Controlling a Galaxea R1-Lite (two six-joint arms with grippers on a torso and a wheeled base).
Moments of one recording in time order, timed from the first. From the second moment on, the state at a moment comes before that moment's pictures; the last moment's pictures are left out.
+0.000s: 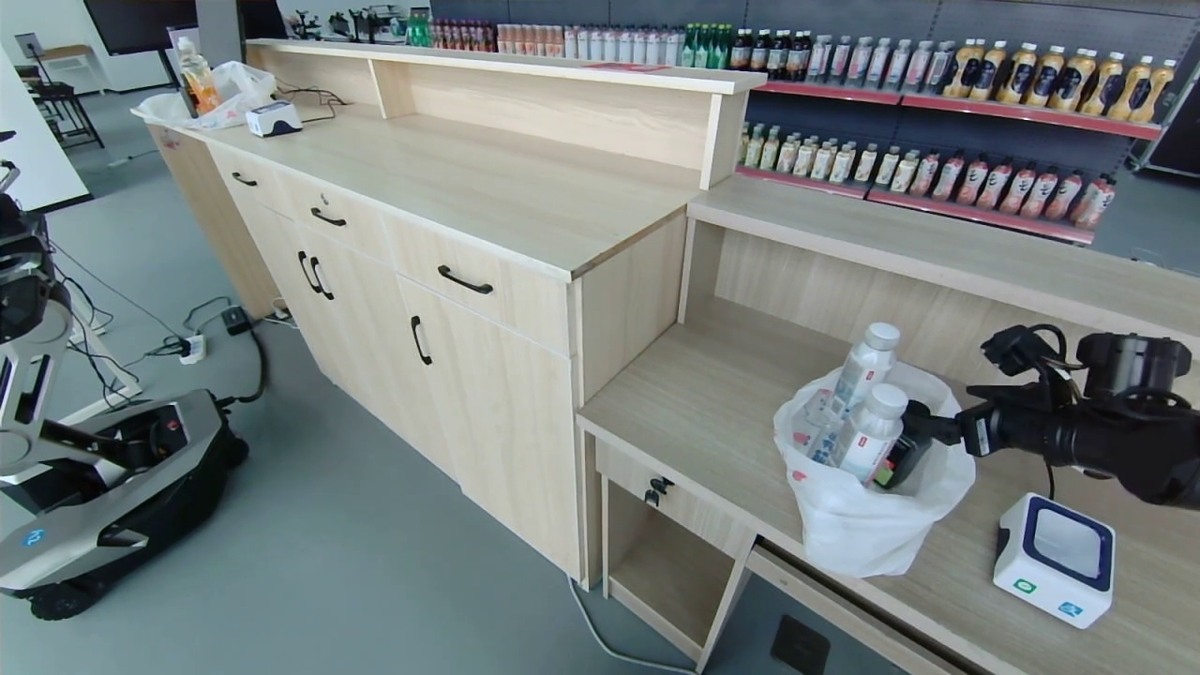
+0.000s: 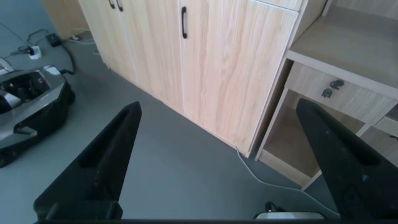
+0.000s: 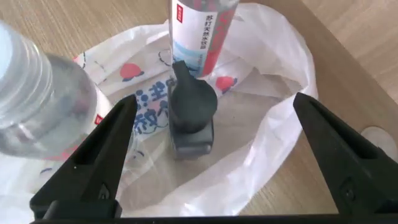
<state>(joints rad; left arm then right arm) 0.00 0.00 0.00 0.00 0.00 0.00 -0.27 2.04 -0.87 -0.76 0.45 -0.46</state>
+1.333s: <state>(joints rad) 0.00 0.00 0.00 0.00 0.00 0.00 -0.37 0.99 -0.72 -0.05 0.04 -0.28</state>
